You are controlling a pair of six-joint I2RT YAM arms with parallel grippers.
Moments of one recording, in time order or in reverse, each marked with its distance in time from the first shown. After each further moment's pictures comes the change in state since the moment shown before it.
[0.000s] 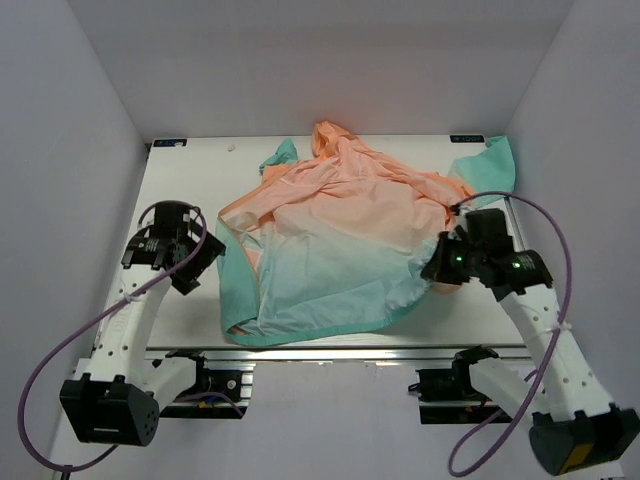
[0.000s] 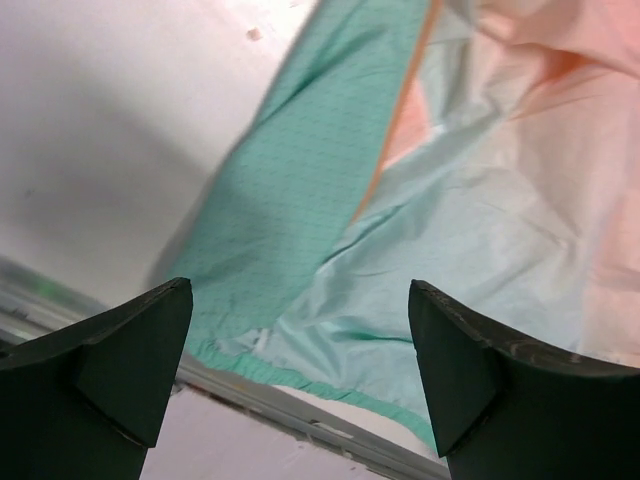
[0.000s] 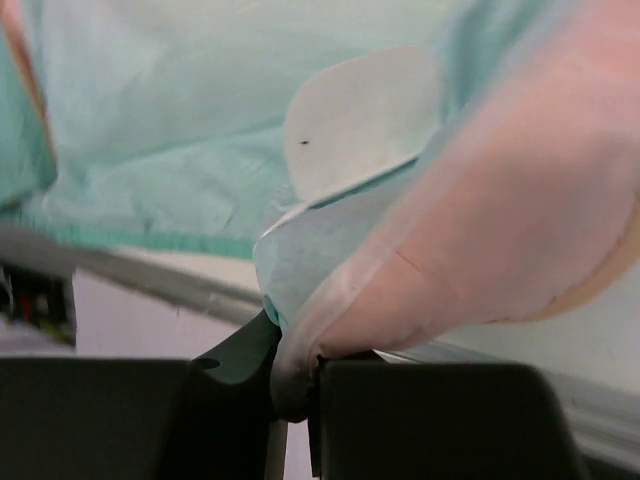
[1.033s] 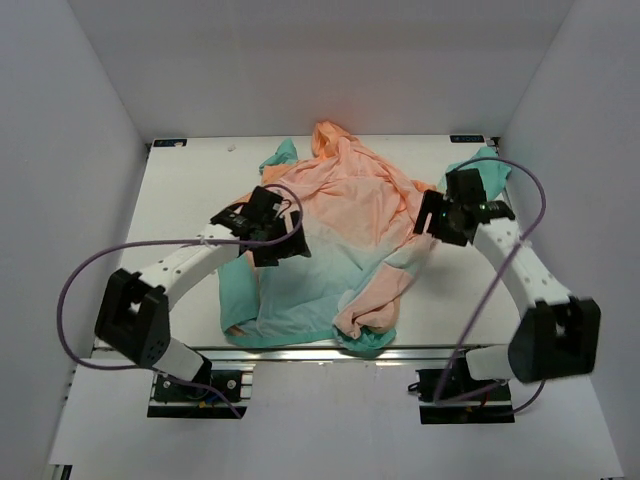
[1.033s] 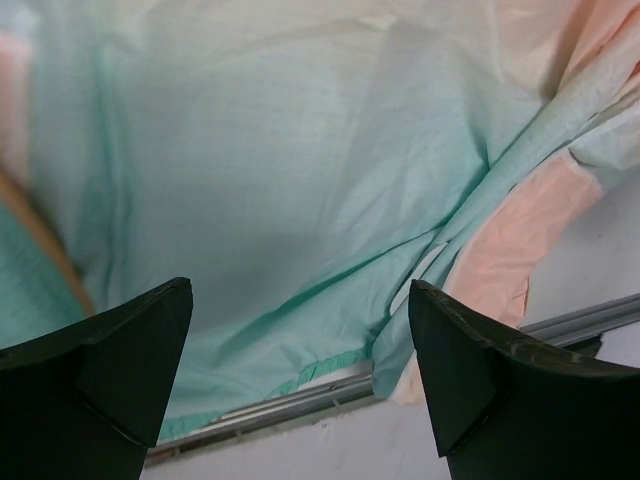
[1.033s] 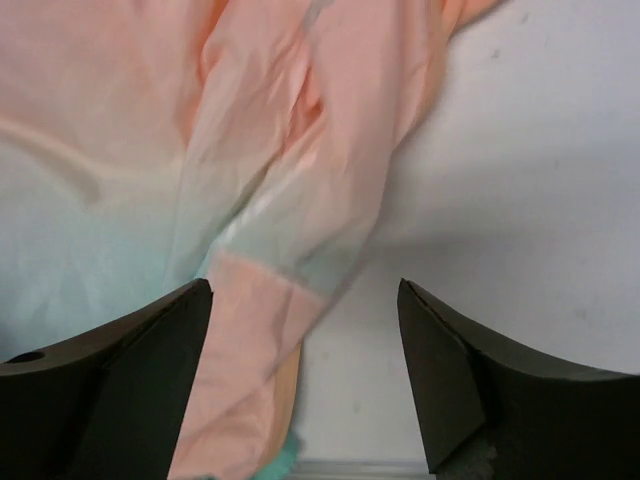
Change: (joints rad) left arm -0.443 0.414 0.093 0.394 0.212 0.211; right arm 0.048 0.367 0.097 0.237 0.262 0.053
